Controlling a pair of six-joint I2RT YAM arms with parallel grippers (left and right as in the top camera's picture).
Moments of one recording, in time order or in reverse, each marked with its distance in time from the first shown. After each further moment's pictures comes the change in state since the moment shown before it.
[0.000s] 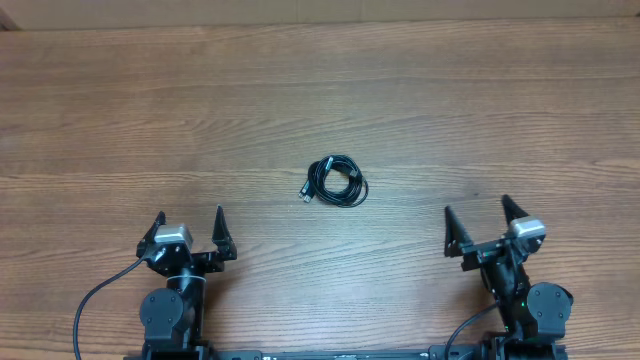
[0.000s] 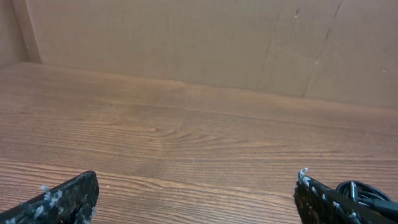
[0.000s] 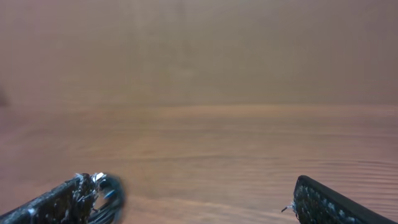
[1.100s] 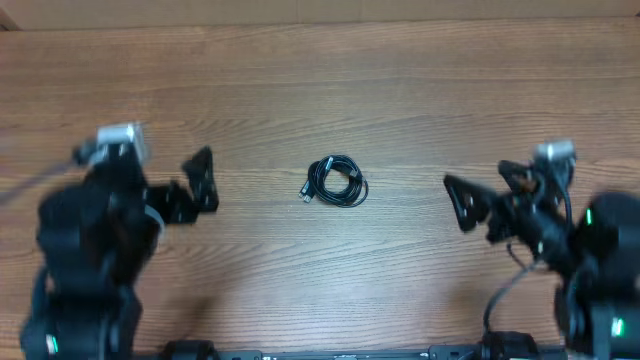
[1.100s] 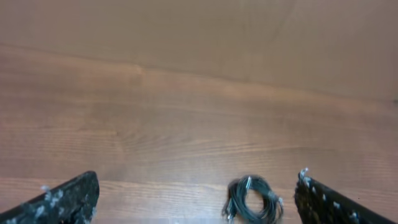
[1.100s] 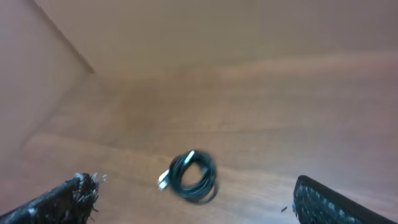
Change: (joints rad) left arm -0.023 0.846 1.254 -0.771 0.162 -0.089; right arm 0.005 0.740 0.952 -0.674 -0.246 0.048
